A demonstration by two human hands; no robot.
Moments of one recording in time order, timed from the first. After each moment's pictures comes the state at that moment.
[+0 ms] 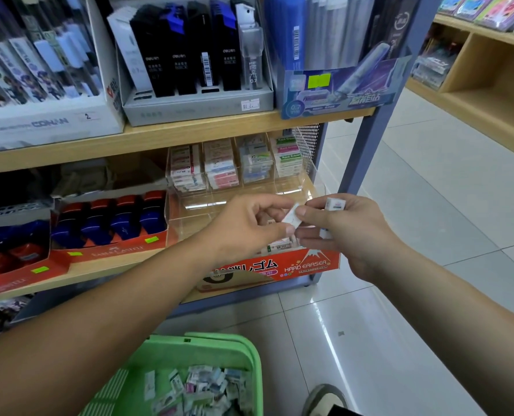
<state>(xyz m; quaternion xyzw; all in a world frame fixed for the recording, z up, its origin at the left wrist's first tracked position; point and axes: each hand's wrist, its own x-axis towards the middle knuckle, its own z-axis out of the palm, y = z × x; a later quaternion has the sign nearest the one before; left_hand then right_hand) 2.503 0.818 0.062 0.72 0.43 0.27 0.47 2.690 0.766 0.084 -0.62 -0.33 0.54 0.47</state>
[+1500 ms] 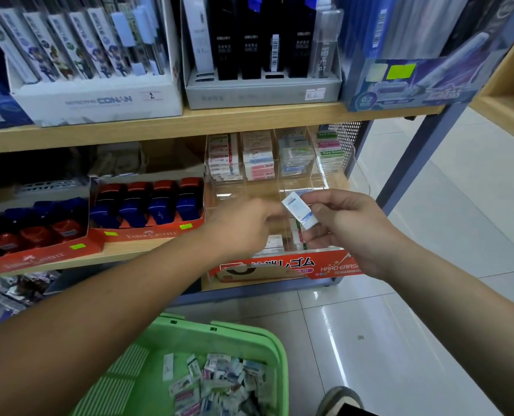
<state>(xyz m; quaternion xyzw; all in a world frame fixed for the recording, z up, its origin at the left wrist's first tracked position) 2.447 0.837 0.046 0.86 0.49 0.08 0.15 2.645 0.793 0.064 -0.61 -0.42 0.54 0.41</state>
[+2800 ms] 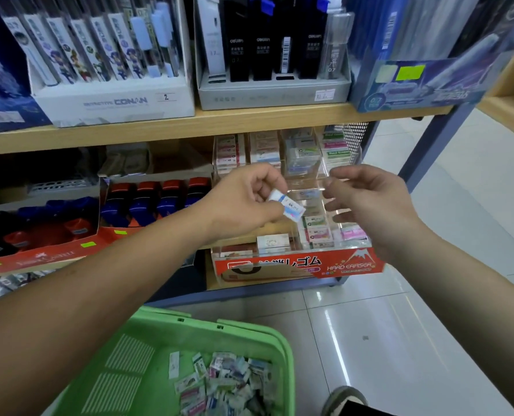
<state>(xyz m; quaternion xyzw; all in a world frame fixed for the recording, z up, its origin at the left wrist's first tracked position) 2.430 0.830 0.091 0.72 0.47 0.27 0.43 2.650 0.800 0.082 -0.62 -0.44 0.42 0.49</state>
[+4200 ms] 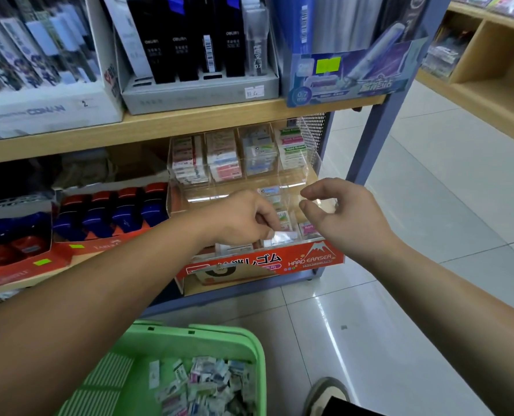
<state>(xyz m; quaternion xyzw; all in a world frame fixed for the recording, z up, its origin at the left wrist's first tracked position) 2.497 0.856 0.053 0.80 0.48 0.04 0.36 2.697 0.784 0.051 -0.66 -0.61 0.23 0.37</state>
